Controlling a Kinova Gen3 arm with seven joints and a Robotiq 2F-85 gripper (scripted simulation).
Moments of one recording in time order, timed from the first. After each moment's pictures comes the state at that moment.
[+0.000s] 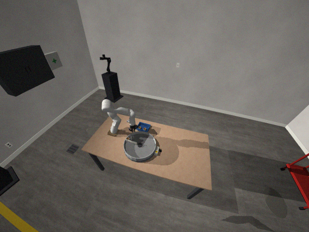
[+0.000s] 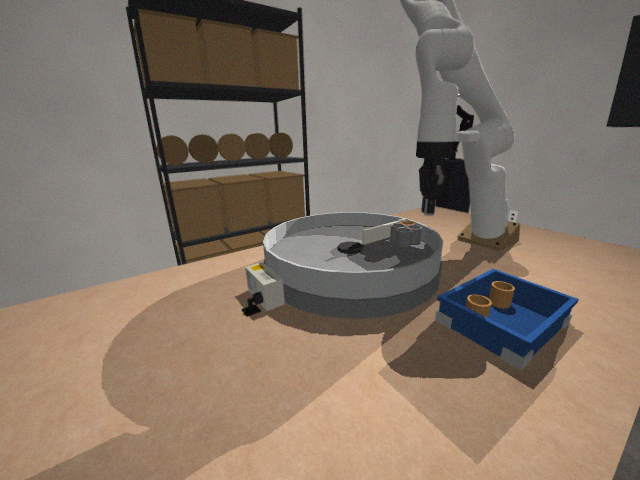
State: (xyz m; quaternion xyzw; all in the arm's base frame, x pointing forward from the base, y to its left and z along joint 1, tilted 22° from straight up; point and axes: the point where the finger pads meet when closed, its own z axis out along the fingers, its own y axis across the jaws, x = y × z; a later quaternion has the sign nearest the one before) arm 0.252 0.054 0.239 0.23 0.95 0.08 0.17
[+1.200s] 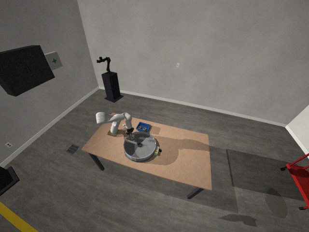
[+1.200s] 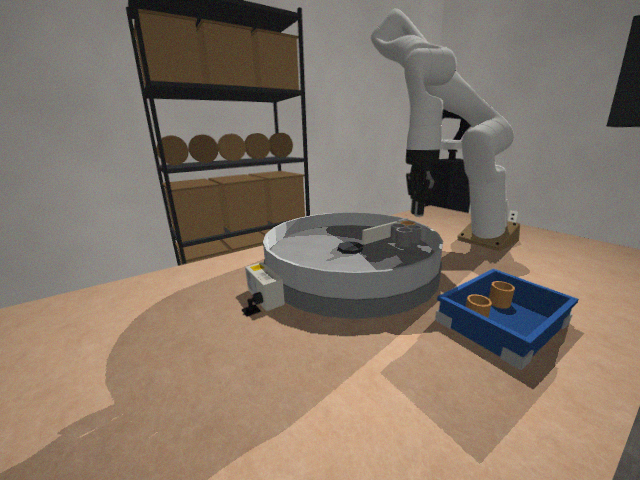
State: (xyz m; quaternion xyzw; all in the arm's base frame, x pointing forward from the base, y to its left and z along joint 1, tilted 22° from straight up) arm 0.244 0.003 0.212 0.16 0.97 0.07 0.18
